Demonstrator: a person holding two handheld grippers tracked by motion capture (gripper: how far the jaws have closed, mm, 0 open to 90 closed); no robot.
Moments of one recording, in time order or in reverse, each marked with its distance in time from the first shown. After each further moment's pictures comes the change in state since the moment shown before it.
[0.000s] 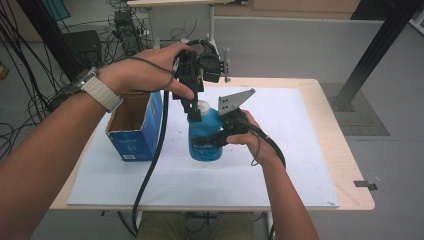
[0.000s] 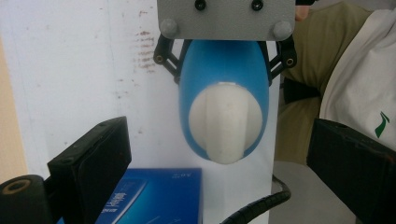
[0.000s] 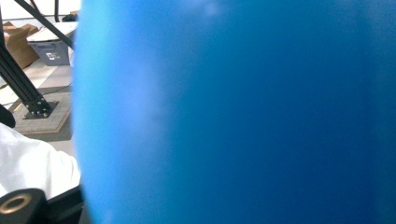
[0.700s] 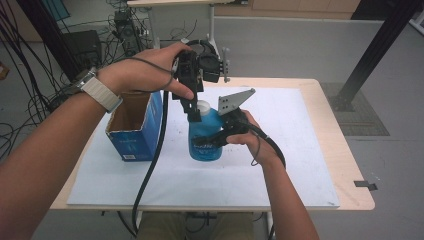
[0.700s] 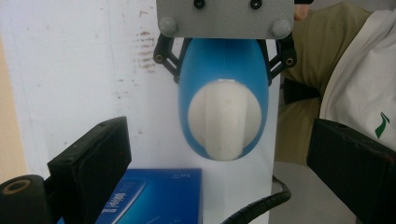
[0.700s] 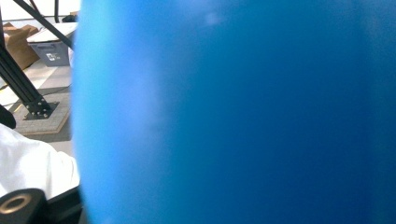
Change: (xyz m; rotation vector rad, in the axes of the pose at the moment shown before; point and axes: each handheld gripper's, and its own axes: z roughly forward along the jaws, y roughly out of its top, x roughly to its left) left arm 0.000 -0.001 0.000 -0.002 0.001 -0.001; right arm 0.000 0.000 0.000 0.001 0.001 0.005
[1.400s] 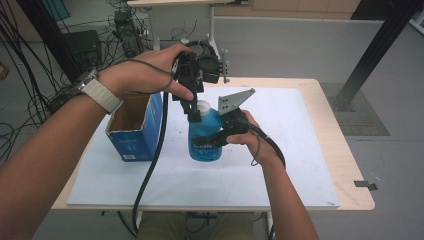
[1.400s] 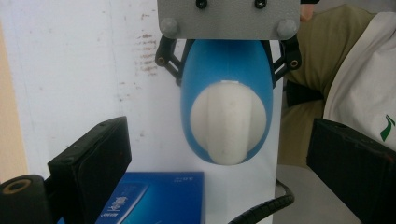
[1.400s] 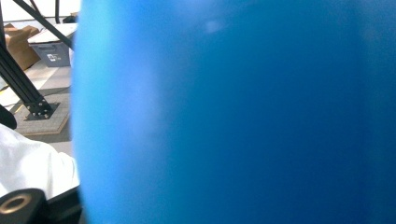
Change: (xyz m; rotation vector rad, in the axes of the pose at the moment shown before) left arm 0.000 -0.001 0.004 -0.015 0.008 0.005; right arm 0.000 0.000 0.000 -0.001 0.001 0.002
